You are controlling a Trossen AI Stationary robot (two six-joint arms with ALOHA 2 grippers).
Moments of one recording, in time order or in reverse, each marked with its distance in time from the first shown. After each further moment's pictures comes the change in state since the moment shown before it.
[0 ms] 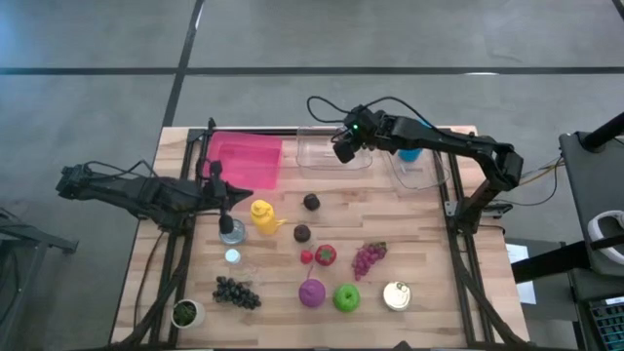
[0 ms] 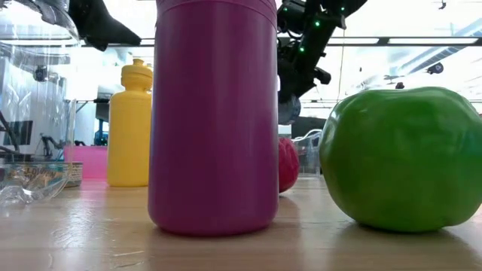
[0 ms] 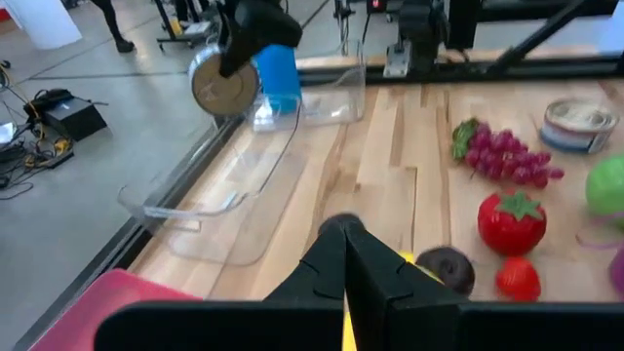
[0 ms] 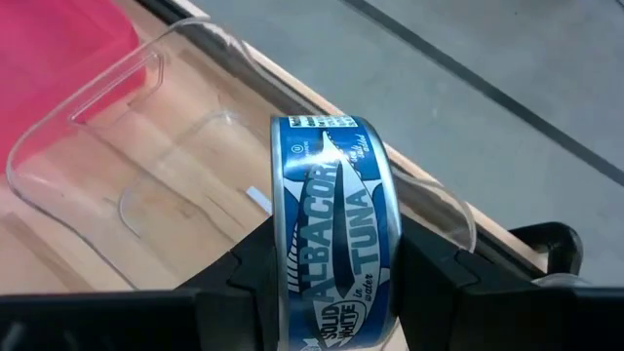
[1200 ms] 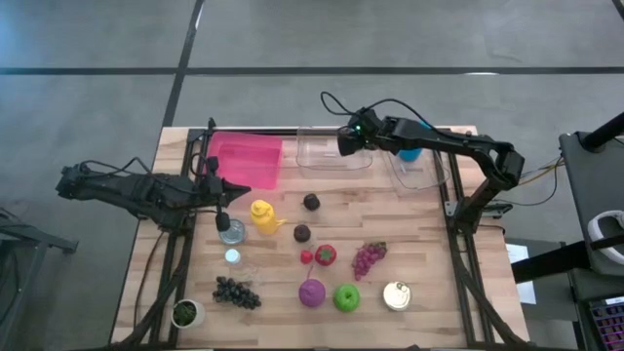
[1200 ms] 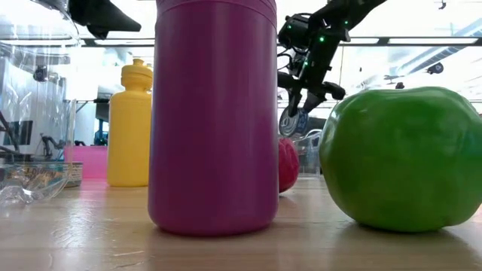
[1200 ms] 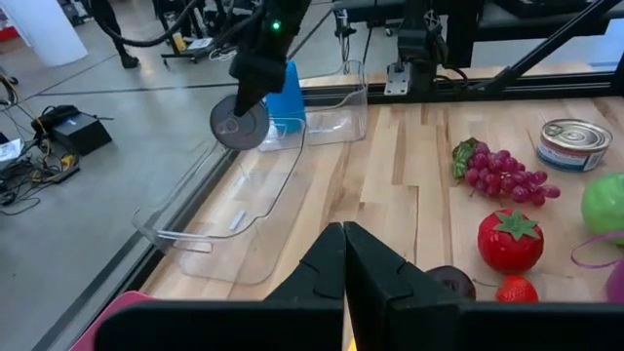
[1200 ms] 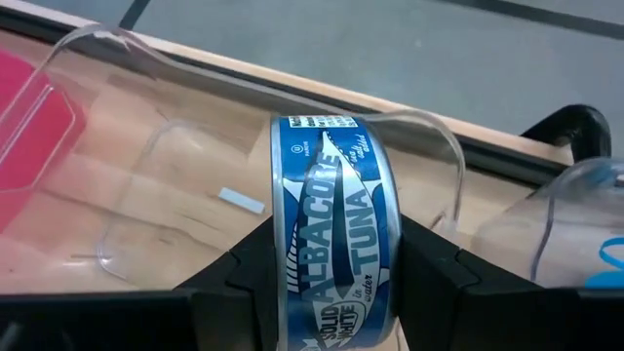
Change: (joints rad) left arm 0.000 -0.003 0.071 -0.031 -0.005 0.031; right arm -0.048 0.000 -0.101 0.032 0.005 0.343
